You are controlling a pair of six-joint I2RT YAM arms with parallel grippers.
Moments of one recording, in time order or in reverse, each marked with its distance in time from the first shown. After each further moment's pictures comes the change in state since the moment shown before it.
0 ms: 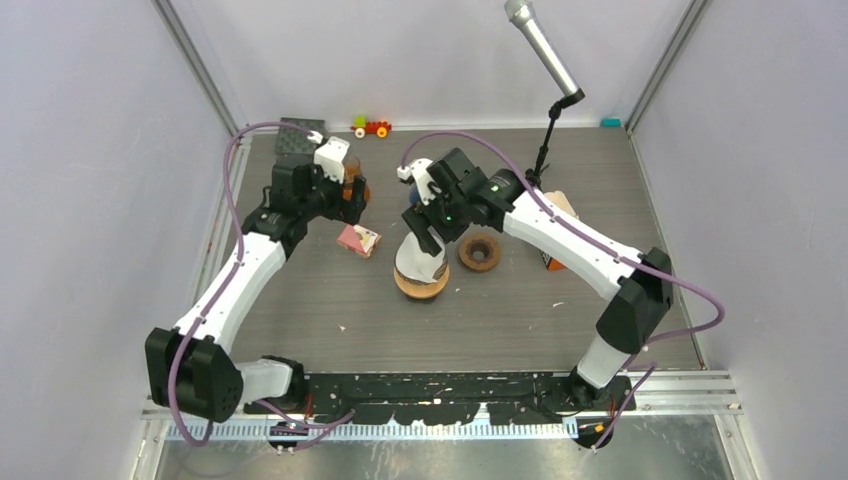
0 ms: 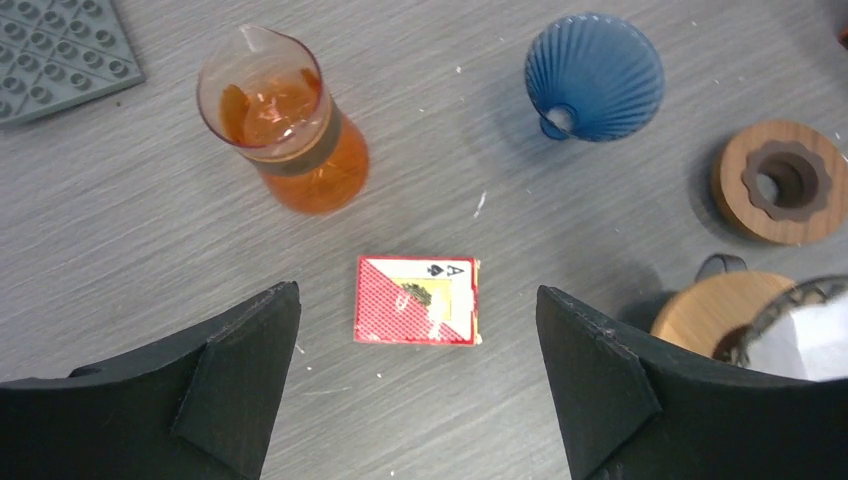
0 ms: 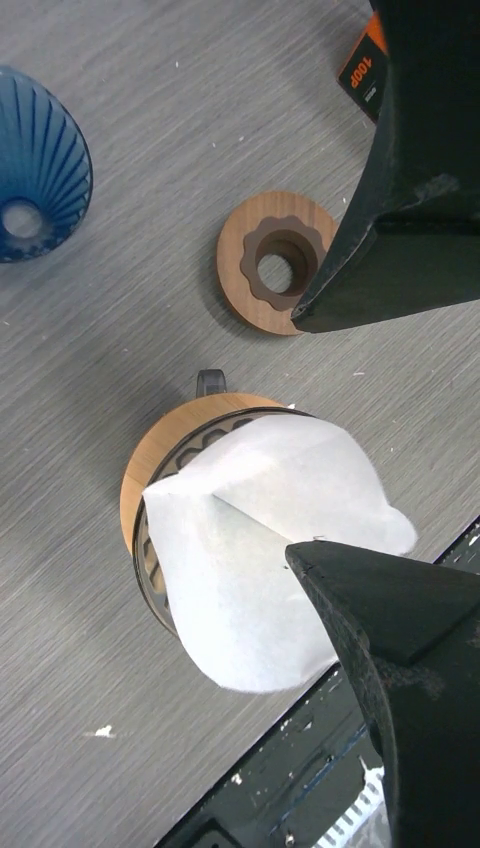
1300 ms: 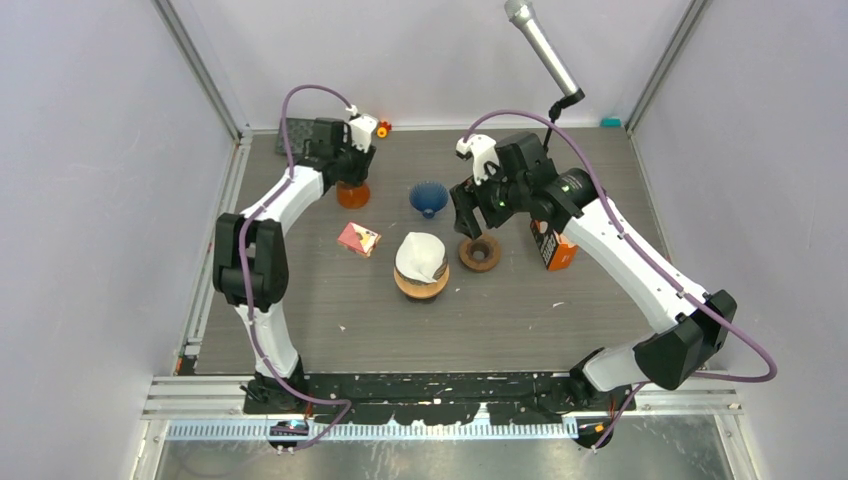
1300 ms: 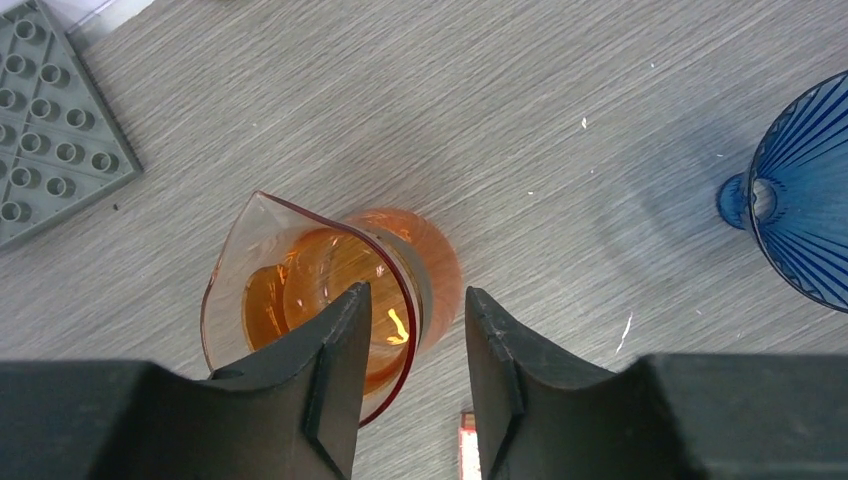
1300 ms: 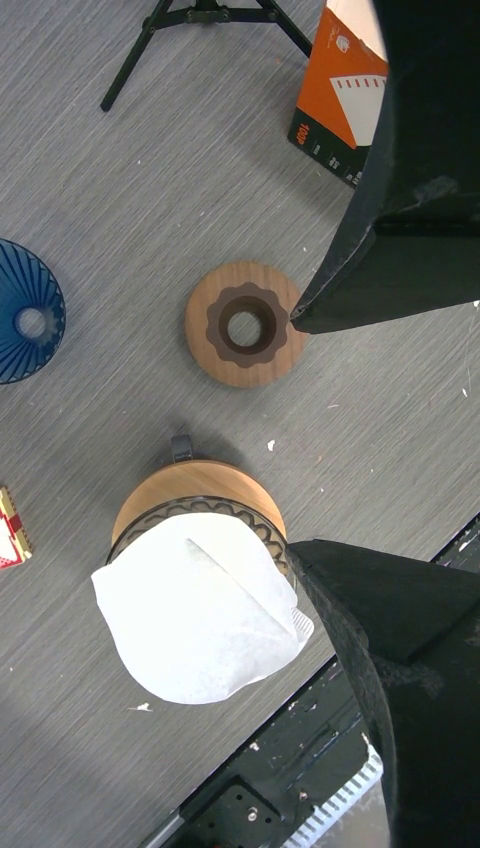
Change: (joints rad) left arm 0.050 0.670 0.454 0.043 -0.021 0.161; right arm -0.202 -0.279 -0.126 0.035 -0.128 -0.017
